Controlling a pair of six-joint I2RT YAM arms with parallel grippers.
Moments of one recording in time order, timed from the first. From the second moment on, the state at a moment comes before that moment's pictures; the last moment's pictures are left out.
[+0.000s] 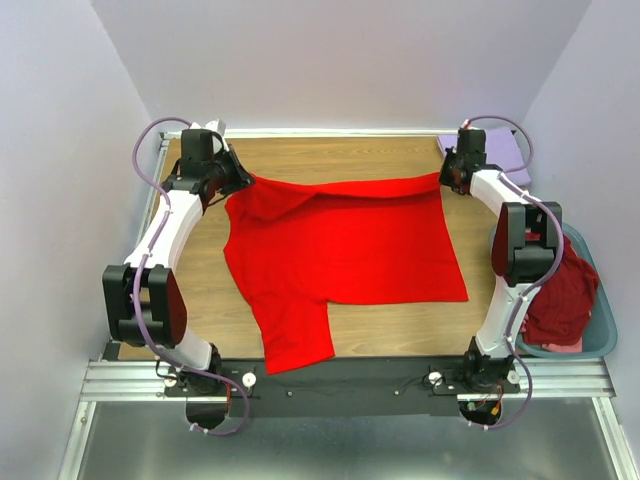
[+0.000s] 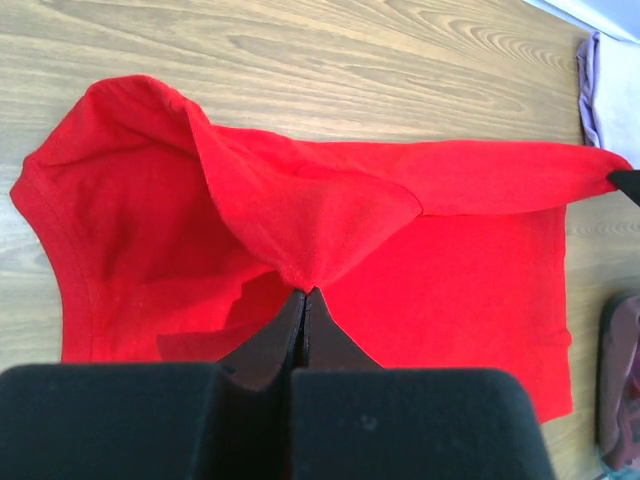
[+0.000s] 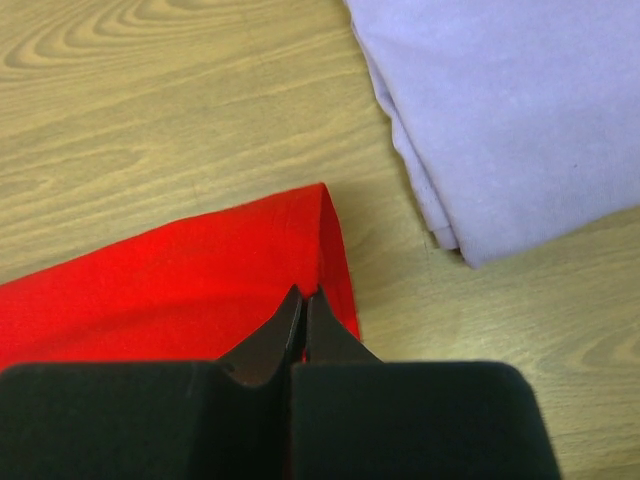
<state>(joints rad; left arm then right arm) -0.05 1.56 1.30 -0.36 0.31 -0.47 0.01 2.00 1.47 -0.18 0.07 0.23</state>
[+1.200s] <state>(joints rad) -0.05 1.47 1.03 -0.32 0.34 -0.50 0.01 2.03 1.40 -0.30 0.10 0.26</state>
